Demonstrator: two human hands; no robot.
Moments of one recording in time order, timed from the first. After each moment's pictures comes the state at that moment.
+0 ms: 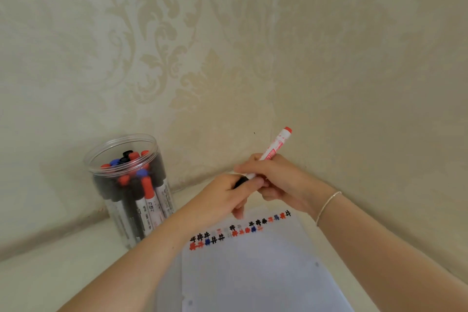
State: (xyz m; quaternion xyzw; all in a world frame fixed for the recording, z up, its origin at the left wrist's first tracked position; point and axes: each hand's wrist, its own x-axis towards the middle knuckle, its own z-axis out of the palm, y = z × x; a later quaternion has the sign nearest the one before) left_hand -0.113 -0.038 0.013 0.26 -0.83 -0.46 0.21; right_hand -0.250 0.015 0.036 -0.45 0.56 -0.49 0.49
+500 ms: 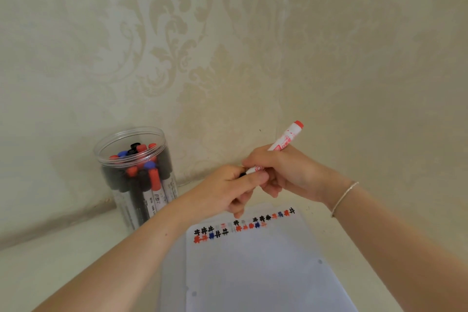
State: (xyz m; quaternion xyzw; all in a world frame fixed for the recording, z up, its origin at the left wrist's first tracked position) left_hand -0.102 -0.036 0.028 0.20 -0.78 -0.57 0.18; right_hand -0.250 0.024 0.055 -0.57 0.52 -0.44 0.46
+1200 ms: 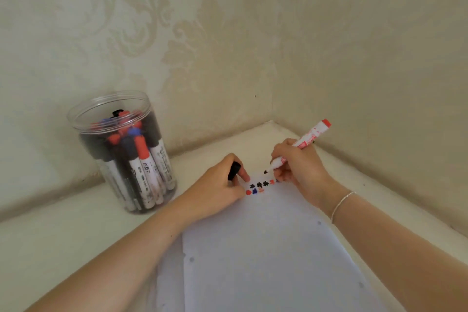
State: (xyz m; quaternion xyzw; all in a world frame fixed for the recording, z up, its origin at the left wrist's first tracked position) left_hand -0.094 -0.043 -0.039 0.30 -0.86 -0.38 0.17; right_hand -0.259 0.030 -0.022 -0.31 0.61 -0.62 0.38
